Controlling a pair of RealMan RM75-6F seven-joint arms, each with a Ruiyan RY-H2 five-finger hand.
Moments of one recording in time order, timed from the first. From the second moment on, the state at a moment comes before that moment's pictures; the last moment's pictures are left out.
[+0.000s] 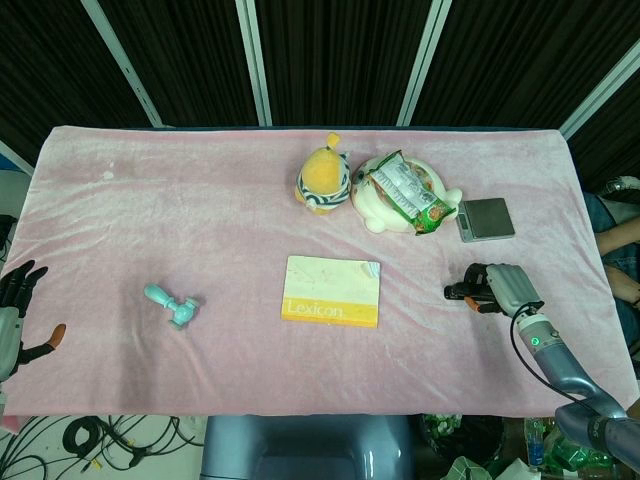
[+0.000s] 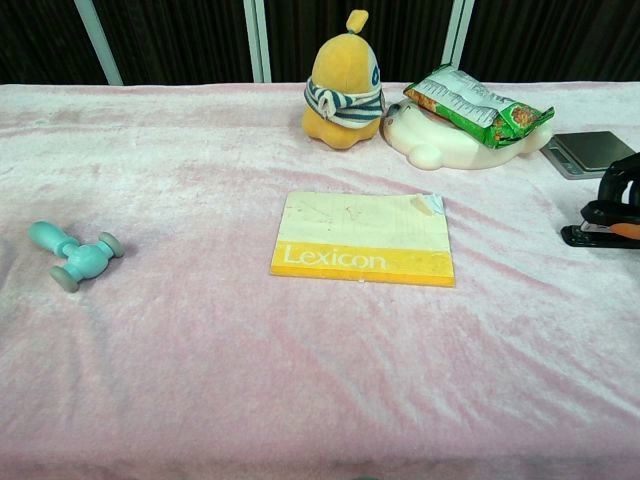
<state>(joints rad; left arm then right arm) -0.11 -1.10 -0.09 -1.69 1.37 1.43 0.00 0.55 -1.42 0.04 -1.01 -1.45 0.87 0.47</state>
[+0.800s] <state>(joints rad) -0.11 -1.10 -0.09 -1.68 1.37 1.42 0.00 0.55 -1.42 0.04 -1.01 -1.44 0.86 0.48</state>
